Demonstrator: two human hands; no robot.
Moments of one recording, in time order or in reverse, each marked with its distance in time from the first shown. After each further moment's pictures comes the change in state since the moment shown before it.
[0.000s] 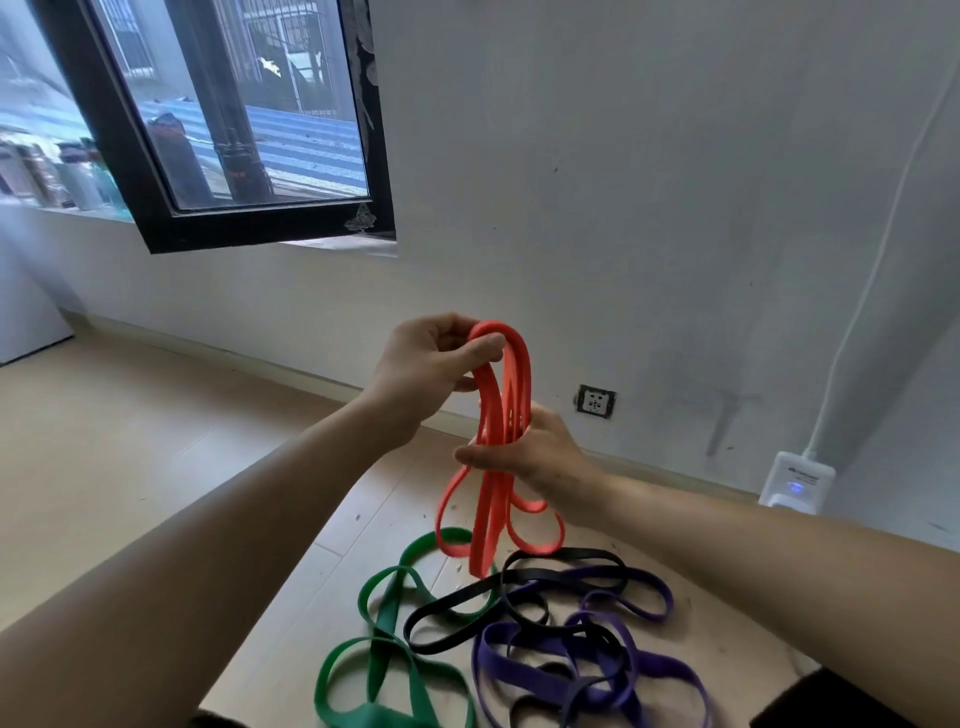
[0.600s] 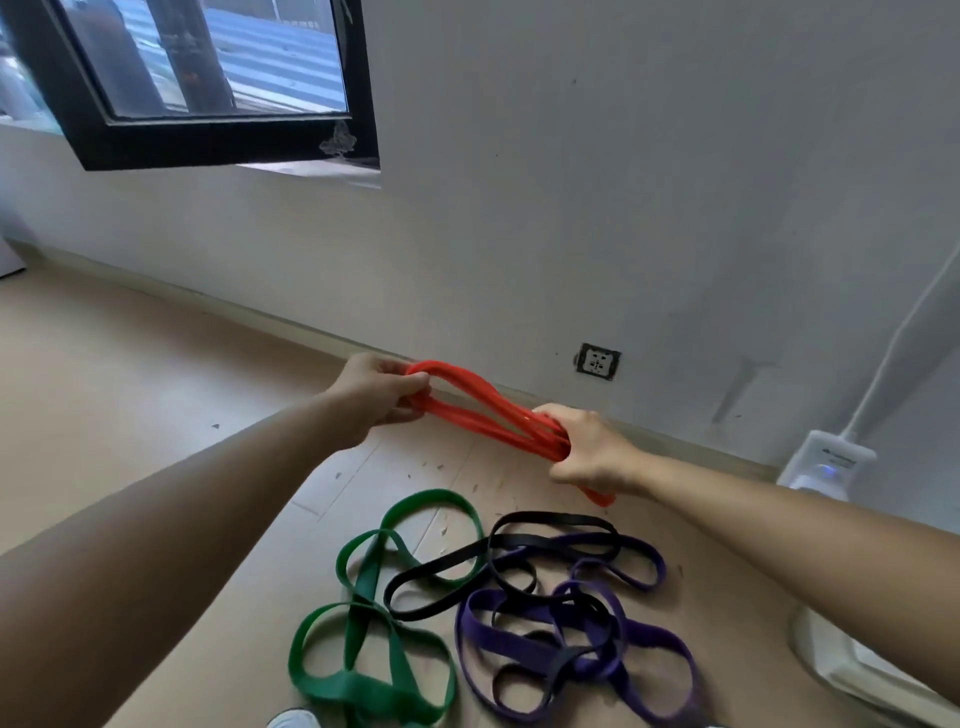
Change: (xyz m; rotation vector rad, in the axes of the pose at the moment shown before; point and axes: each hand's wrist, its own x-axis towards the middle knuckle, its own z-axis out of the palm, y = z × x) left_hand 0.044 -0.141 -0.029 -0.072 0.031 -0.565; right_hand 0.041 0.110 -0.082 -0.793 -0.101 0.168
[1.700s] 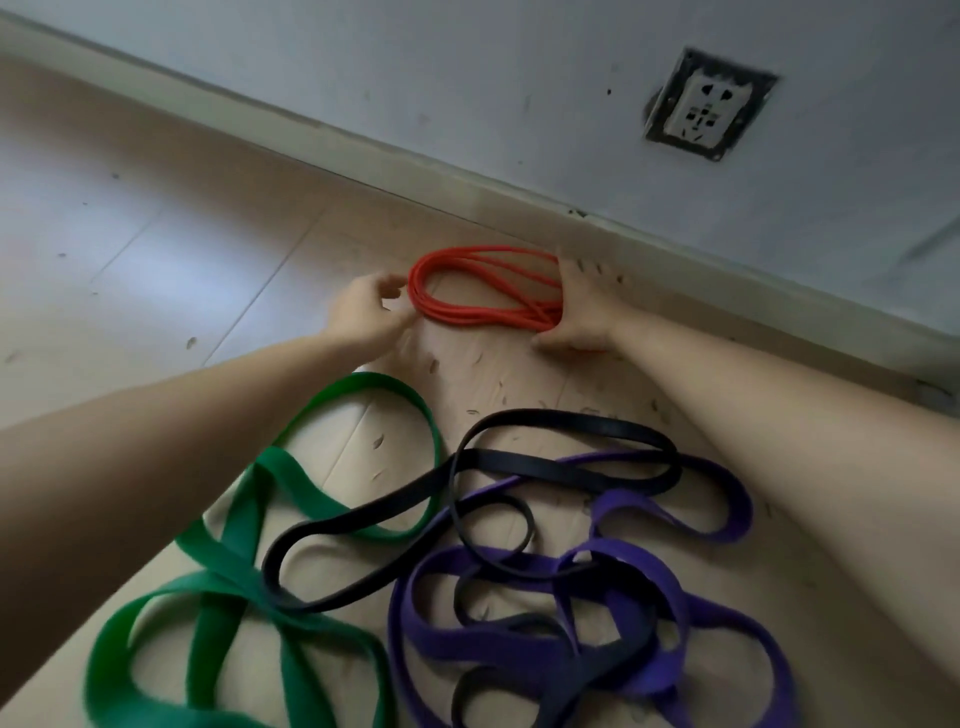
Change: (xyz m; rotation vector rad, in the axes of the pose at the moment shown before) left_hand 0.284 -0.278 0.098 0.557 0.067 -0.002; right_hand 0.231 0.259 0.157 -0.338 -0.126 0.348
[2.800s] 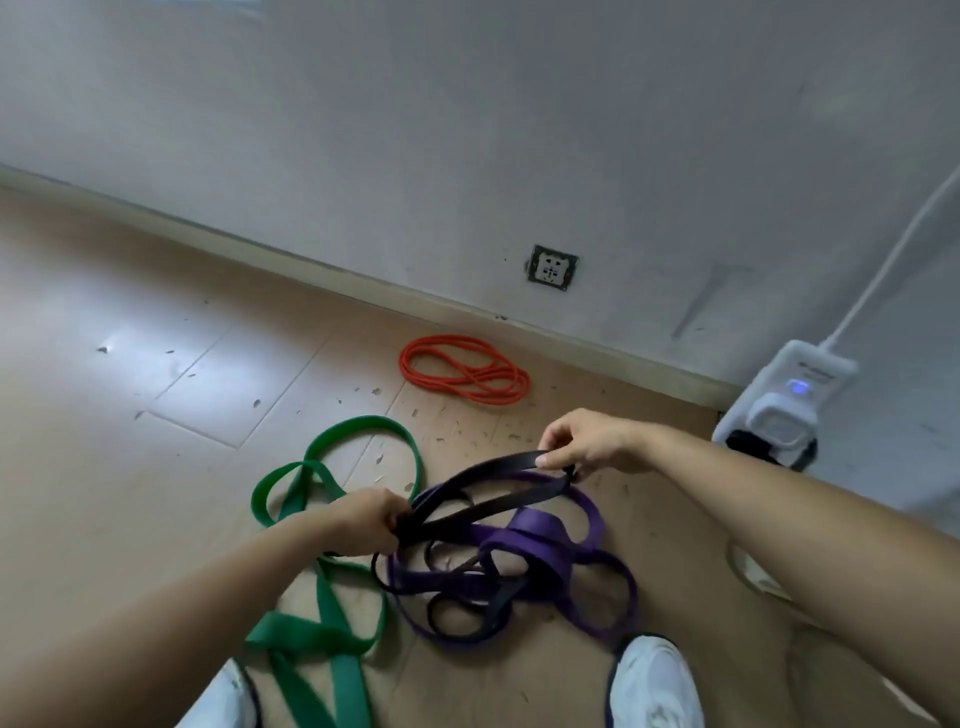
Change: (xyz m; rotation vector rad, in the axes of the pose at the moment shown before) left_hand -0.258 0.031 -0.045 0.621 -0.691 0.188; right_hand -0.271 0.018 -0.095 0.622 -0.421 -0.050
